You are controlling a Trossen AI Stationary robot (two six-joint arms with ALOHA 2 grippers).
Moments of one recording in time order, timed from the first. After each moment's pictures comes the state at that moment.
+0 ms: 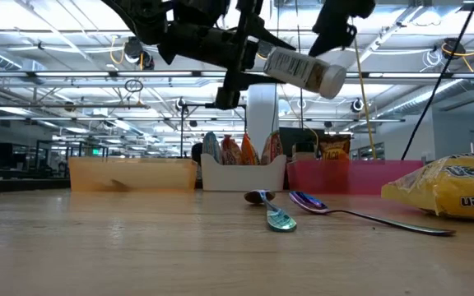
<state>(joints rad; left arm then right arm) 0.19 1.76 1.17 0.23 0.49 -1.00 0.01 1.28 1.23 -0.76 0.01 0.22</state>
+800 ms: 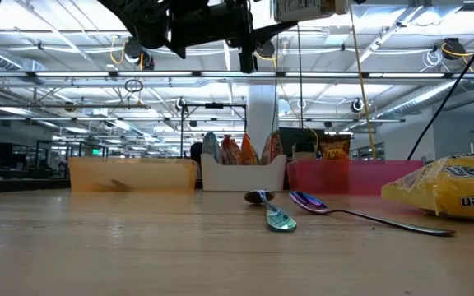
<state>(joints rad) 0.25 1.76 1.17 0.71 0.57 -1.21 0.17 1.01 1.06 -0.37 0.40 0.05</state>
